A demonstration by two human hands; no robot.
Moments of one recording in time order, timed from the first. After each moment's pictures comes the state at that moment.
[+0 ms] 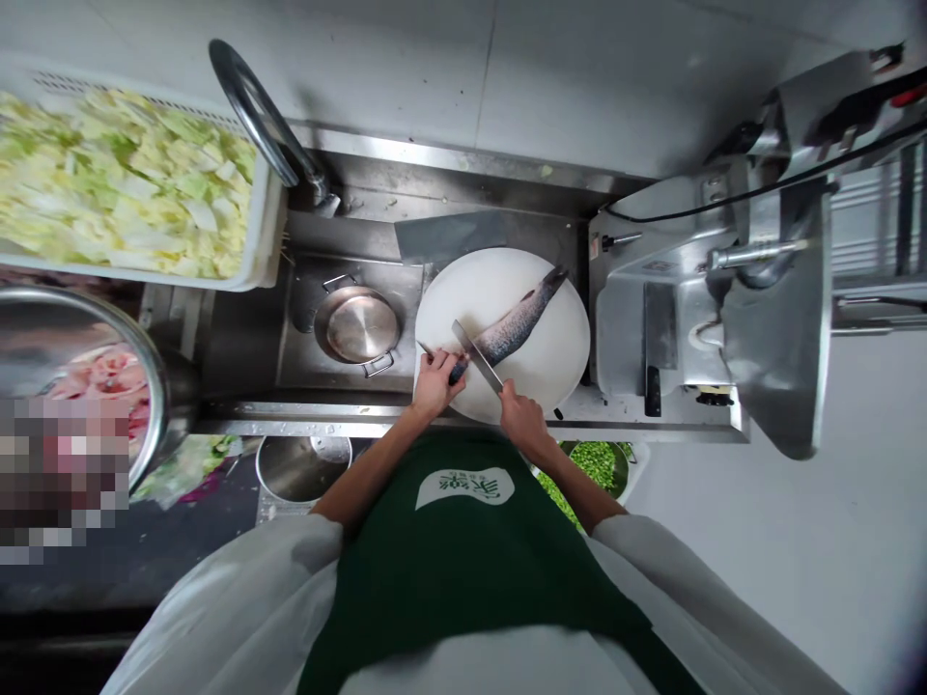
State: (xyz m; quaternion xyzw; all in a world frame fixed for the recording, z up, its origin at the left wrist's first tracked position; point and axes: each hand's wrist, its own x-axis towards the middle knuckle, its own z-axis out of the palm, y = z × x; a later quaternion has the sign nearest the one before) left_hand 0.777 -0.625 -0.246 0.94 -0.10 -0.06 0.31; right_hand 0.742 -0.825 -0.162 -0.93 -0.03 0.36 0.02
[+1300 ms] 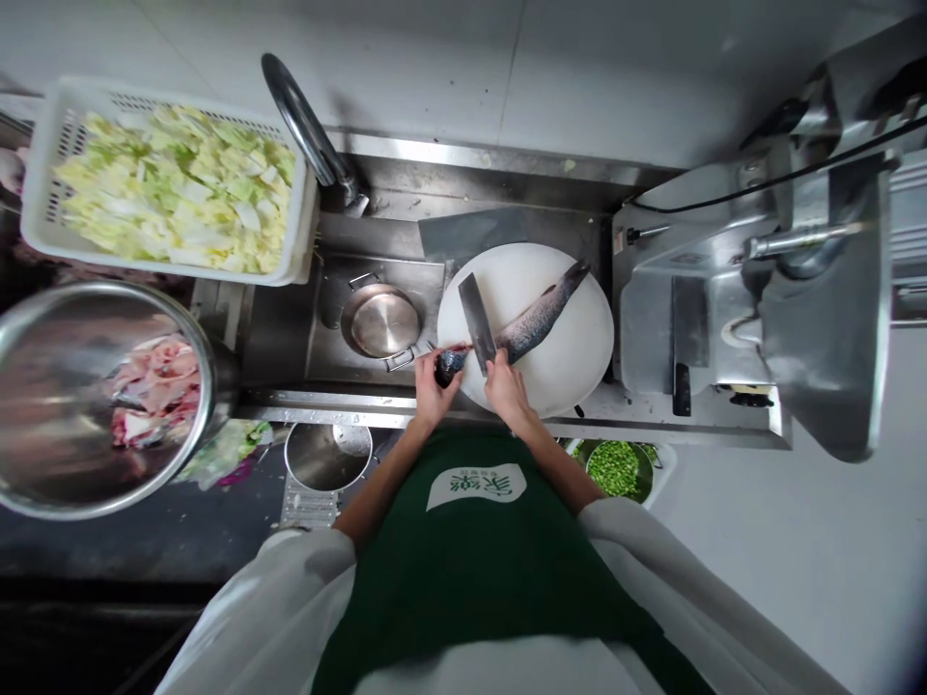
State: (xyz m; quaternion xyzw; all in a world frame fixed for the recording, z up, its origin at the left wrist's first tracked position) left_hand 0.734 -0.590 -0.260 0.87 0.08 0.07 0.48; right_hand 0.777 -0.752 -0.162 -0.95 0.03 0.27 0.18
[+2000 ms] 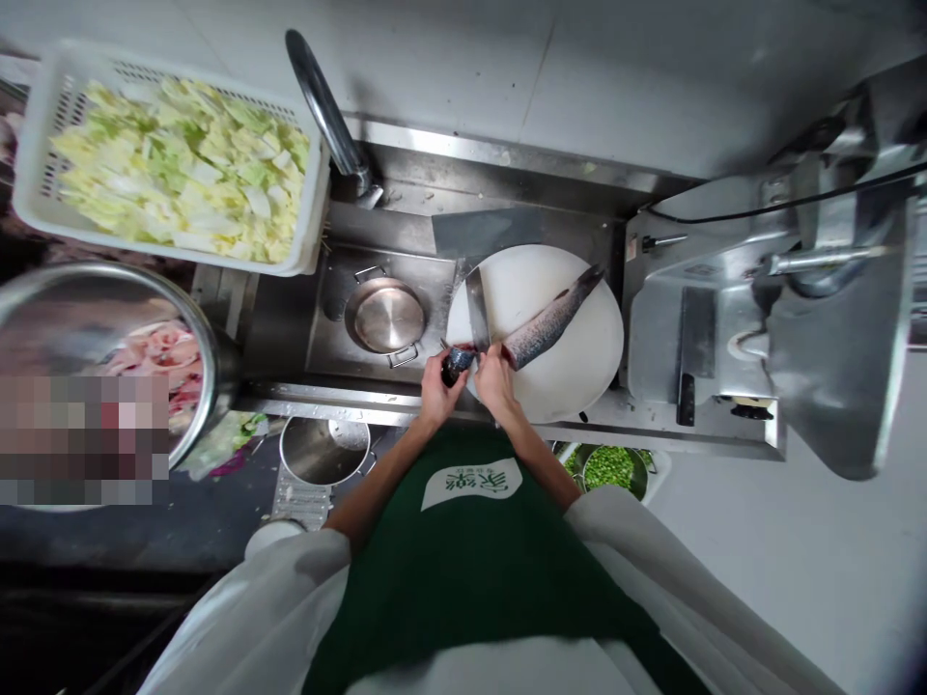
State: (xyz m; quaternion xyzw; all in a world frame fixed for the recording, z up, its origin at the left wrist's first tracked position) left_hand 0.734 -0.584 -0.267 0.85 0.08 0.07 0.51; right_hand 0.795 -0.710 -0.186 -0.95 0.06 0.25 0.18
